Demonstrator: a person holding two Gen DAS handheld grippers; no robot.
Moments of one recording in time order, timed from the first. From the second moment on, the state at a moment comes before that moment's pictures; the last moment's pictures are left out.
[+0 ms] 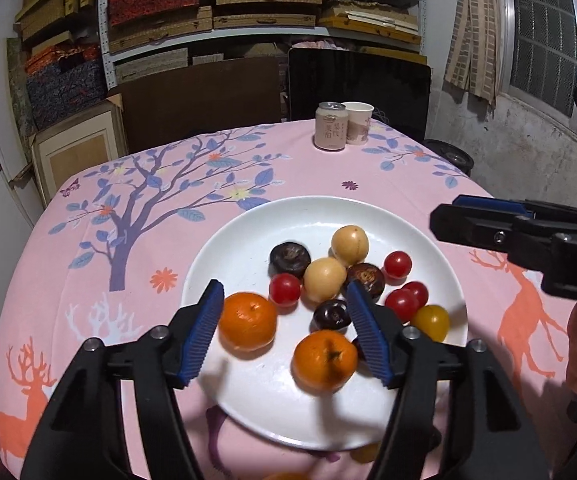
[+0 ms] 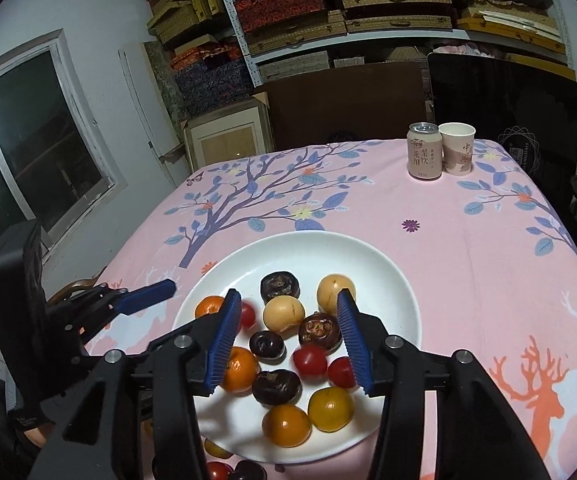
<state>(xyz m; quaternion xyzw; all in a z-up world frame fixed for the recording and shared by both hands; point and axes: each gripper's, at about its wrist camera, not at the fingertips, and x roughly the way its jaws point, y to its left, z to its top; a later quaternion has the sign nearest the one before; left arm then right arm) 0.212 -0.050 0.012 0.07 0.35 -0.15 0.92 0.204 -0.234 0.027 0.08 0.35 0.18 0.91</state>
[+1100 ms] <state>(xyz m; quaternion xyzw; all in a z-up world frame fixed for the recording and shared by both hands) 0.117 -0.014 -0.063 0.08 0.43 -0.13 0.89 0.051 -0.240 -0.035 0.09 0.38 0.14 0.91</state>
